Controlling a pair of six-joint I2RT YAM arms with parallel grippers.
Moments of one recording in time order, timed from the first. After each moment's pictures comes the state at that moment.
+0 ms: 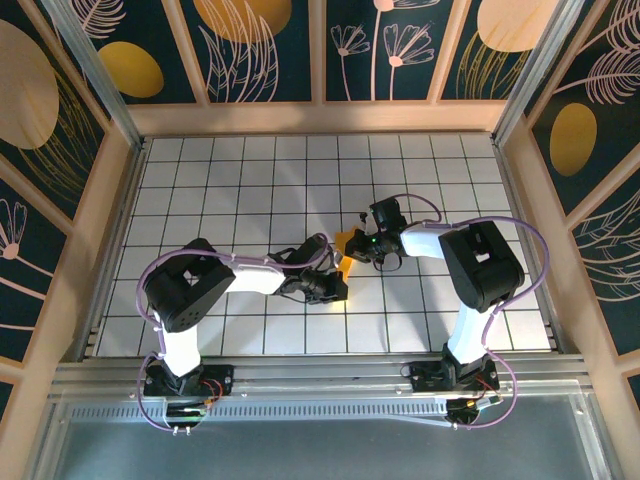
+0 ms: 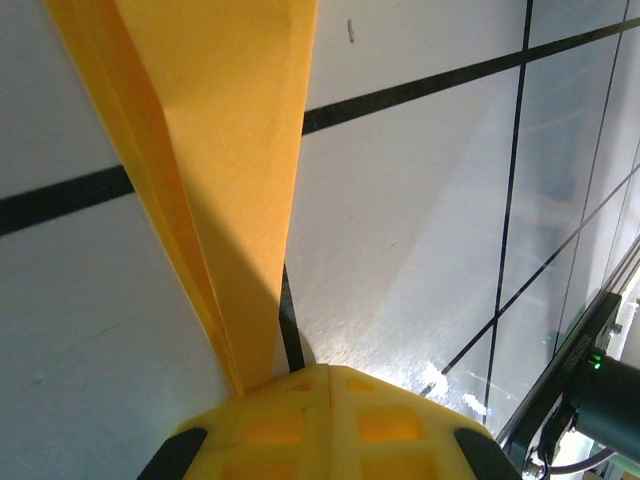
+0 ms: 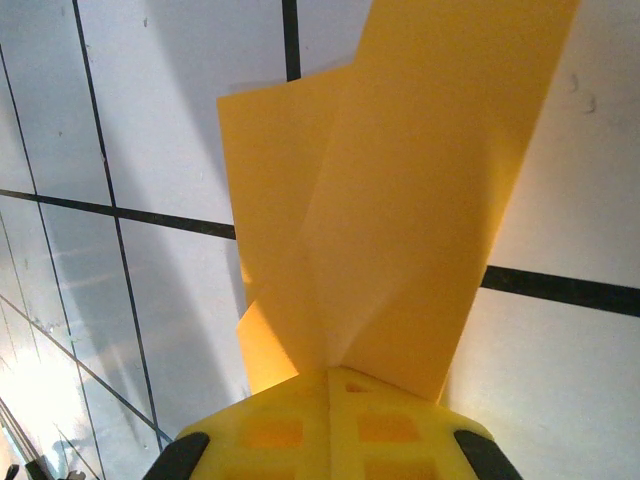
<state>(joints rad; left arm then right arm) -0.89 1.86 0.88 0.04 0.49 -0.94 0.45 1.83 0.89 -0.09 -0.51 0.64</state>
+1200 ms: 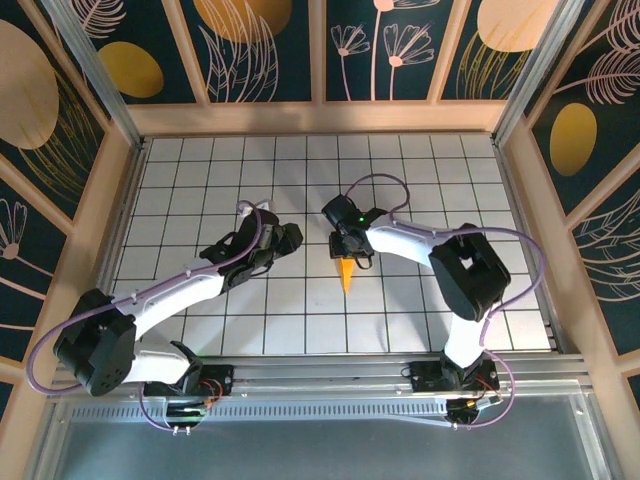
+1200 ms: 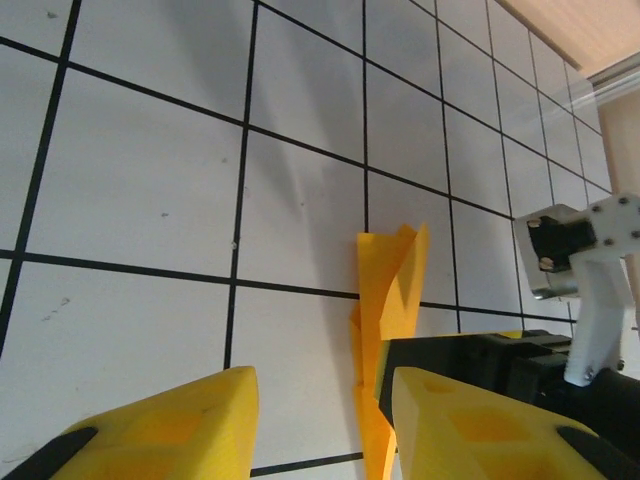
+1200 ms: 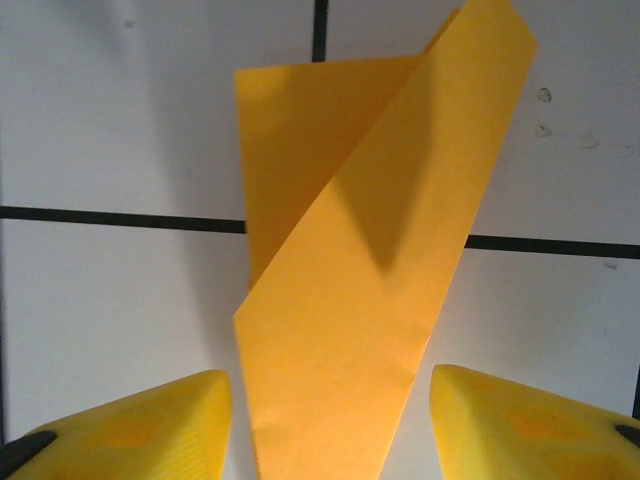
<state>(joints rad) -0.70 1.33 0.77 -0.09 -0.10 -0.93 0.74 1.83 1.19 -0.58 0.16 0.60</state>
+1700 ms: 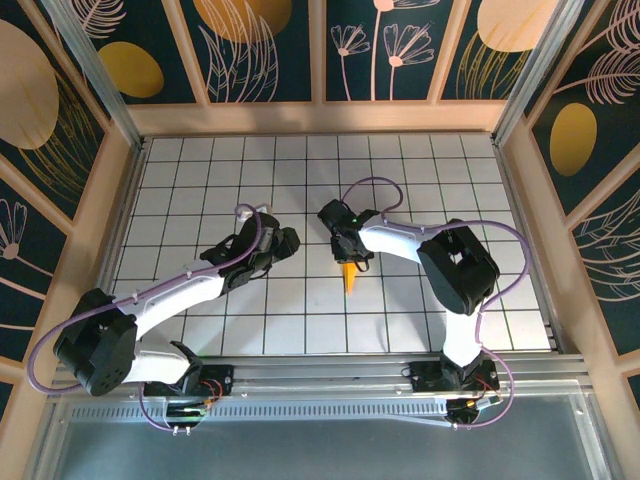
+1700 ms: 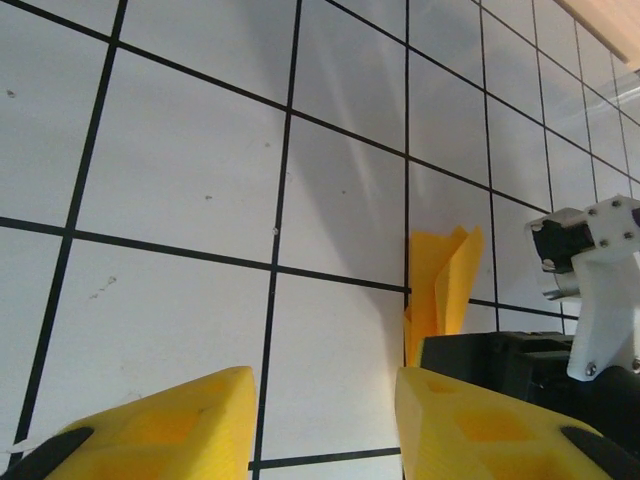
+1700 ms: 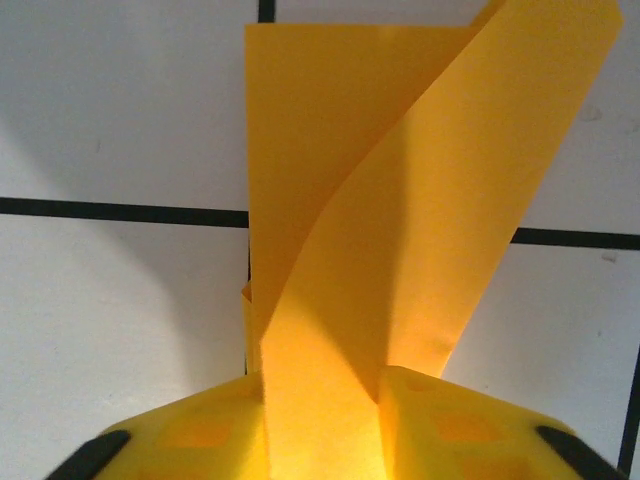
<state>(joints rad) -0.70 1.33 0.75 -0.13 -0.13 -0.94 0.75 1.89 1.21 -0.62 0.21 0.59</state>
